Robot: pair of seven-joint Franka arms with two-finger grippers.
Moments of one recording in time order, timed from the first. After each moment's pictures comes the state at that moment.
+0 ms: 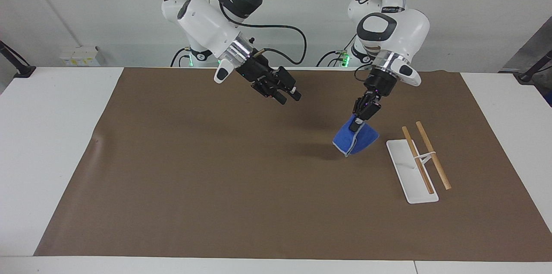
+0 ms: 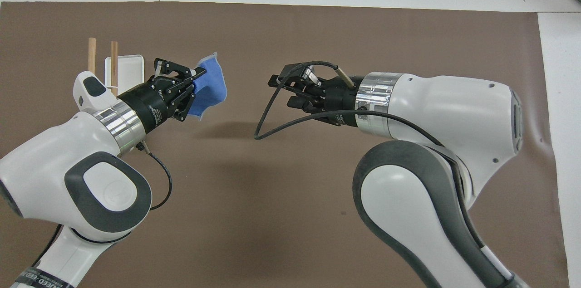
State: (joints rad) left arm -0.17 -0.07 -0.19 -2.17 -1.15 2.80 -0.59; right arm 0.01 0.00 0.35 -1.87 0.55 2.22 0.50
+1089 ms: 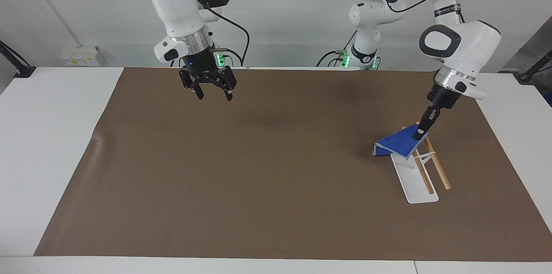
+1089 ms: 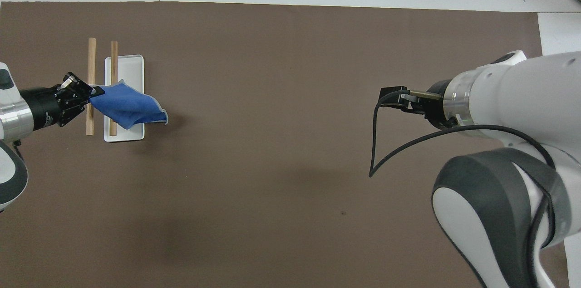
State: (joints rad) left arm 0.22 -0.07 -0.19 -2.20 -0.60 2.51 -0.34; right arm -0.10 -0.07 0.34 -1.82 0.12 1.96 0.44
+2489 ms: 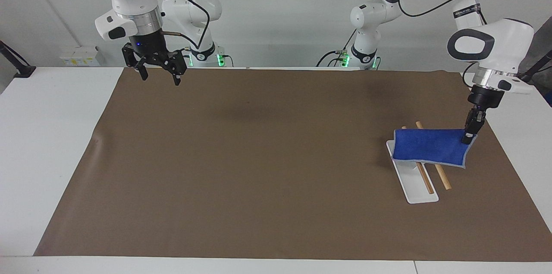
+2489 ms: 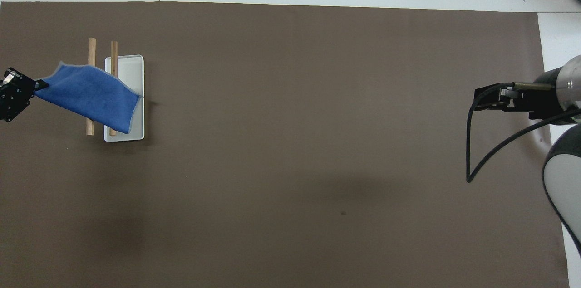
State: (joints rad) left arm 0.37 0.03 -0.18 -2.16 -0.54 2.63 -0.26; right arm 0.08 -0.05 -0.01 -1.63 -0.07 1.65 0.25
